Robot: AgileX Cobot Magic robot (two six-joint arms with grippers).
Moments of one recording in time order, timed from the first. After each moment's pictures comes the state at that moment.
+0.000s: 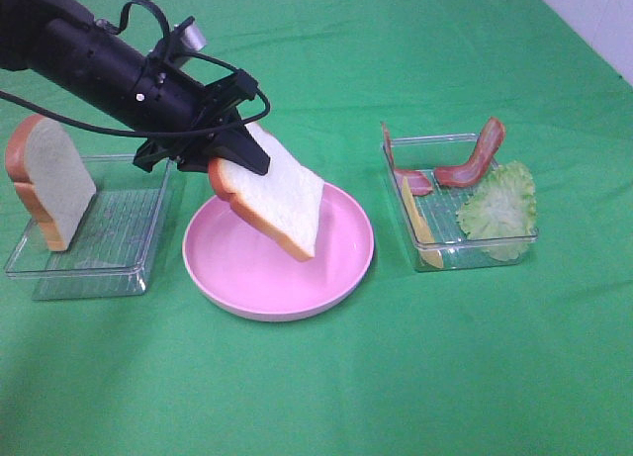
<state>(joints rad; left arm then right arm) -0.29 2.02 -1.37 -0.98 0.82 0.46 0.02 0.00 -0.45 0.05 1.10 0.01</state>
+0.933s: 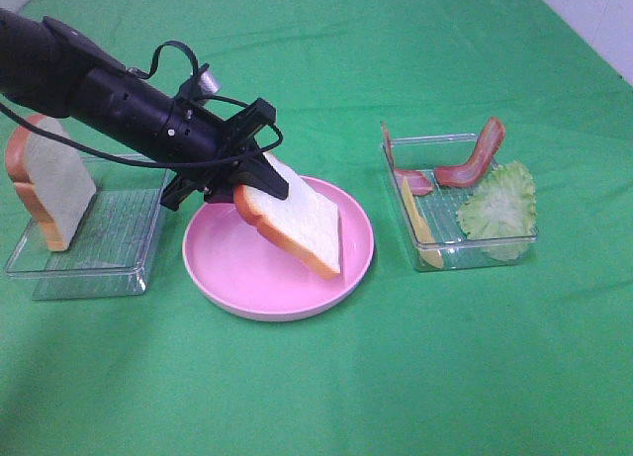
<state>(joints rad) -0.30 2.14 -1.37 -1.11 0.80 0.46 0.02 0.00 -0.45 0.05 1.10 0.01</state>
